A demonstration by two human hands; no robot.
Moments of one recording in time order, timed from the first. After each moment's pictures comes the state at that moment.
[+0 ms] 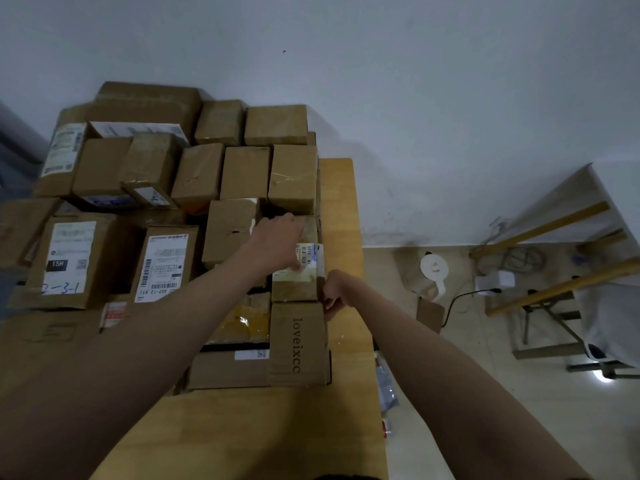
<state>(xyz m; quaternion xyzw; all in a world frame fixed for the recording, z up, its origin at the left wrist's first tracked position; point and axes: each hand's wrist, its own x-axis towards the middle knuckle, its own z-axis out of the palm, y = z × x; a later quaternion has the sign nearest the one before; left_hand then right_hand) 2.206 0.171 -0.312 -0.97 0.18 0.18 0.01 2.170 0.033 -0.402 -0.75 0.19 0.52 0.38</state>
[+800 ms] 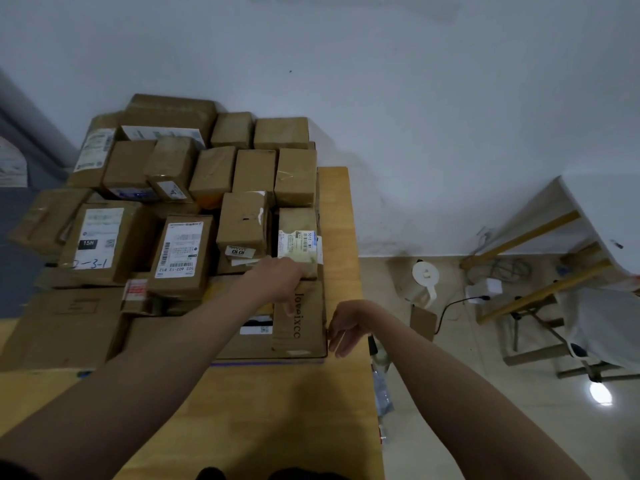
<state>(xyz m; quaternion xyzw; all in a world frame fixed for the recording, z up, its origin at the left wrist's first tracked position) 2.111 0.179 -0.311 -0.93 0.24 0.28 0.06 2.068 0.011 -0.375 -0.72 0.15 0.60 0.31</state>
